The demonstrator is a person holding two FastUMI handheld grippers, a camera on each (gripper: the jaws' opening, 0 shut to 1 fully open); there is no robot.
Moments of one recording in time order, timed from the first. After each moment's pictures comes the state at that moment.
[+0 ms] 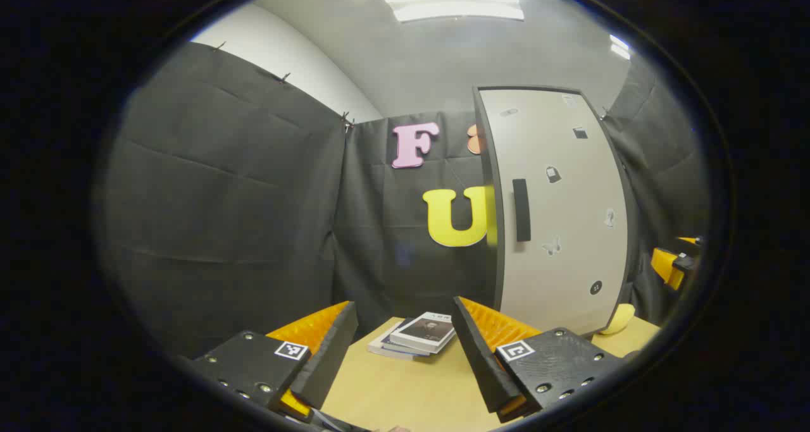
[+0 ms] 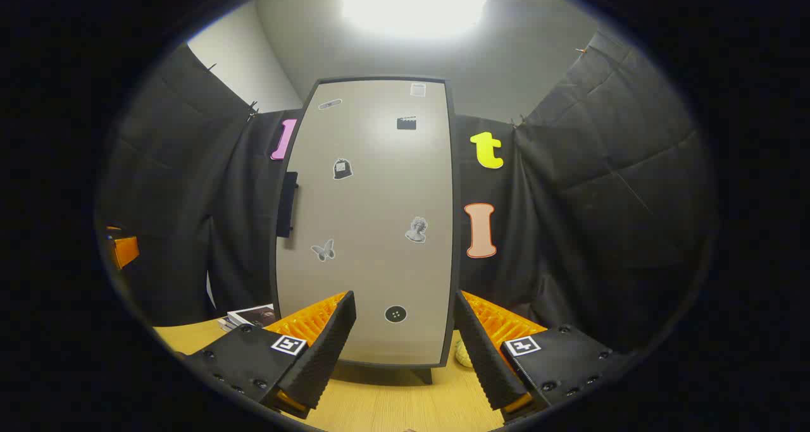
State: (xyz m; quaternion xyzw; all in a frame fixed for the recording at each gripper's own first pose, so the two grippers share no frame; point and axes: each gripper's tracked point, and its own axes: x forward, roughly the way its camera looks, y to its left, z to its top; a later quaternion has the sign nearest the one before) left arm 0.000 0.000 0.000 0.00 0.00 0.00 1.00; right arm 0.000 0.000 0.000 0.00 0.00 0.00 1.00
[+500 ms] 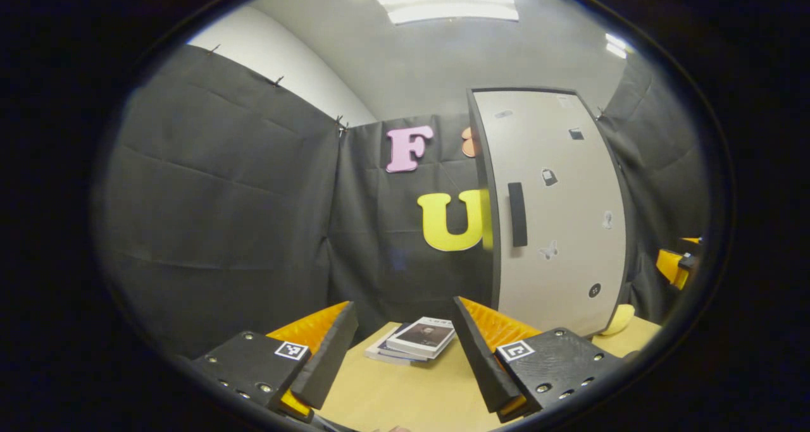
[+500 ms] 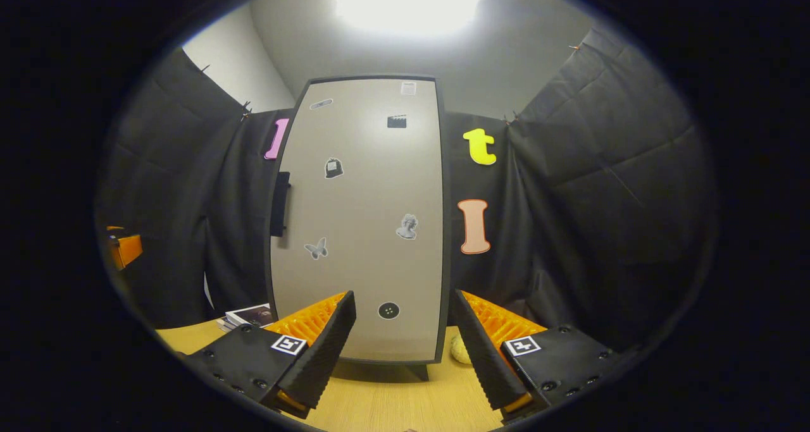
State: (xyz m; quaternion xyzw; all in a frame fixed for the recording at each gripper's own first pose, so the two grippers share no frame) left arm 0.010 -0.012 0.009 0.01 -0.01 -0.01 1.00; right arm -0.005 -0.012 0.003 0.02 0.00 -0.02 1.00
